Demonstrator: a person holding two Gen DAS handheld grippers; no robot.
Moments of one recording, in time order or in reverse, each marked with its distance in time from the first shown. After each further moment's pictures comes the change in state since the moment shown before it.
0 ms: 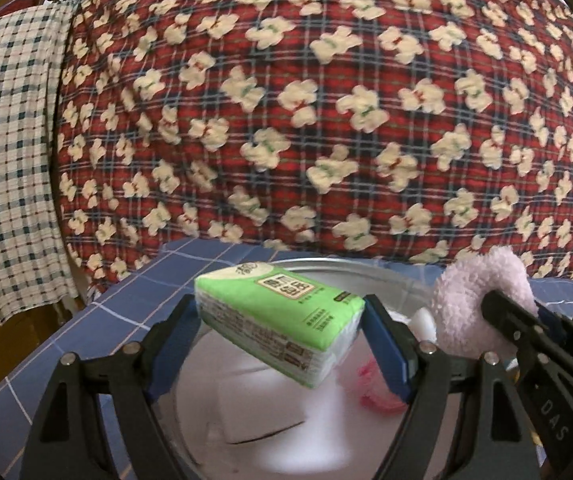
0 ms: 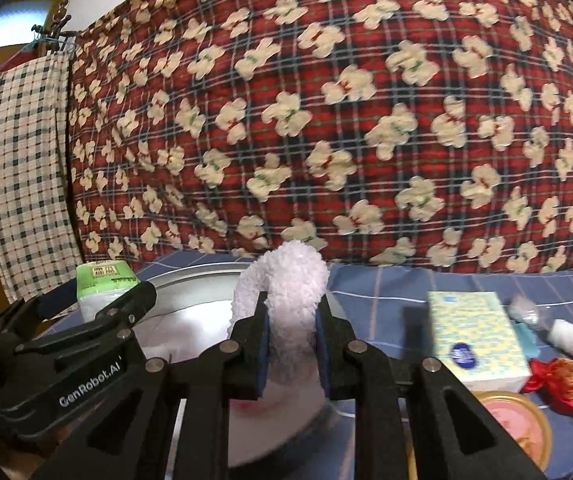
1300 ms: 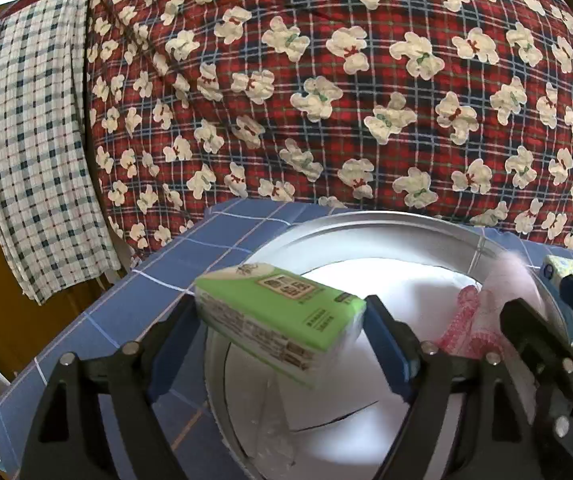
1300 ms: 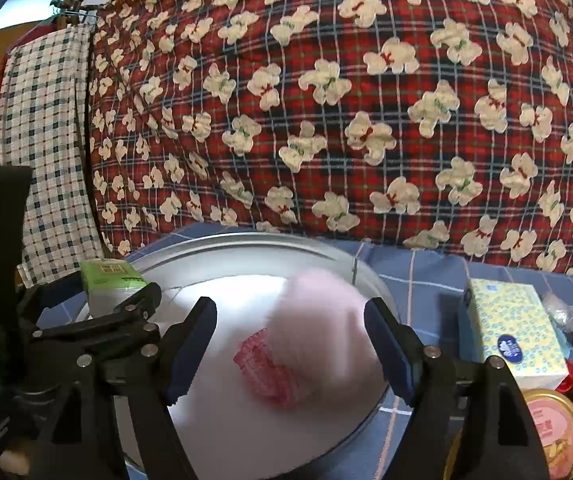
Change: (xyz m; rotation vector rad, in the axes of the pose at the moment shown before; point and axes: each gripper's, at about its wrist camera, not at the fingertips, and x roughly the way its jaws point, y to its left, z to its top) left arm 0.027 0.012 -0.016 0.020 0.118 0.167; right arm 0.019 0.016 -0.015 -0.061 0.051 0.064
